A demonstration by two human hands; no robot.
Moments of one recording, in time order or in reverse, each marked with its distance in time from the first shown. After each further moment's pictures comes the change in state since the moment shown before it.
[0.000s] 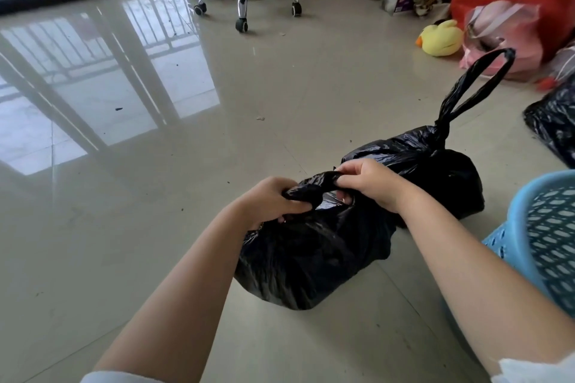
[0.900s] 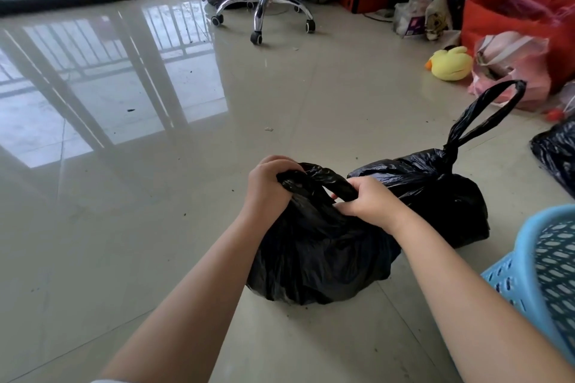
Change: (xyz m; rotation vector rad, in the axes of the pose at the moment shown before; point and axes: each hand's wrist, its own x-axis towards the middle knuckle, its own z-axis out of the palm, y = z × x) left_hand 0.013 0.002 0.000 -0.090 0.678 0.462; right_hand -0.005 -0.013 0.013 -0.232 0.087 -0.057
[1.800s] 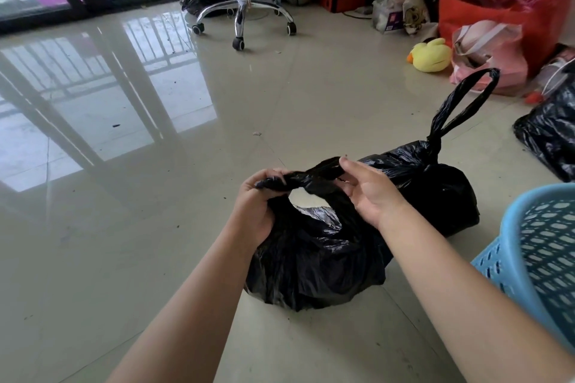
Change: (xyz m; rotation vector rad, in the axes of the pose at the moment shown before) left_hand -0.006 -0.004 0.004 -1.033 -0.213 -0.351; right_hand 0.012 0.005 -0.003 1.178 0.206 0.142
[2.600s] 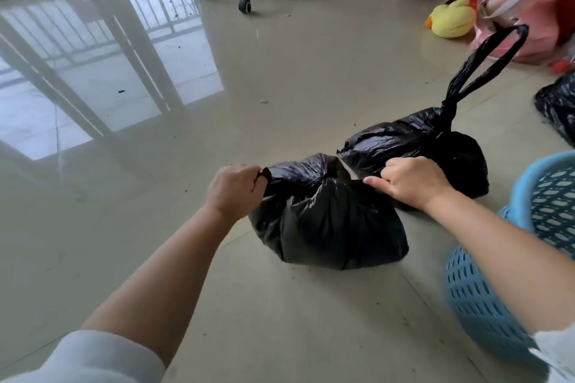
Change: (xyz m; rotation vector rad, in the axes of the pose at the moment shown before) left_hand -0.022 0.001 -0.060 1.741 -0.055 0.601; right_hand -0.007 0.003 -0.081 -2.182 -0.087 -0.825
